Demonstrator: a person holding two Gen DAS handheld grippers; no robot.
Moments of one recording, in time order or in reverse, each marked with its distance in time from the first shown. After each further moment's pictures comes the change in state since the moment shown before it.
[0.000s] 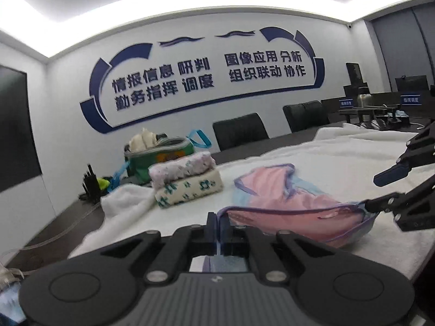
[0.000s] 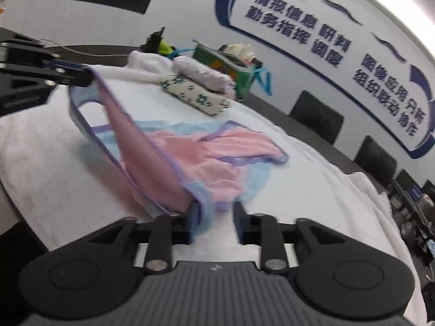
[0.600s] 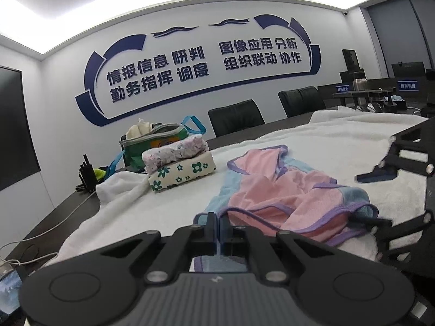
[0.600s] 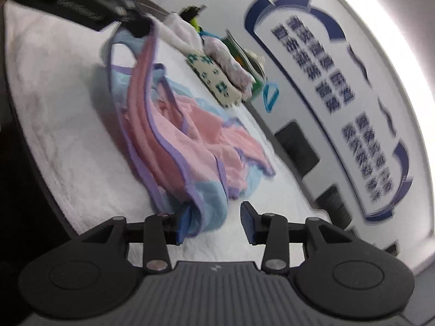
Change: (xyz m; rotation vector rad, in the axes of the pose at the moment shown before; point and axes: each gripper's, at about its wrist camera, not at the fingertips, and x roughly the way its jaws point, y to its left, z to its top) left arm -0.002 -0.013 -0.014 0.033 0.039 0.001; right arm 0.014 0.081 -0.023 -0.420 -0.026 -0.163
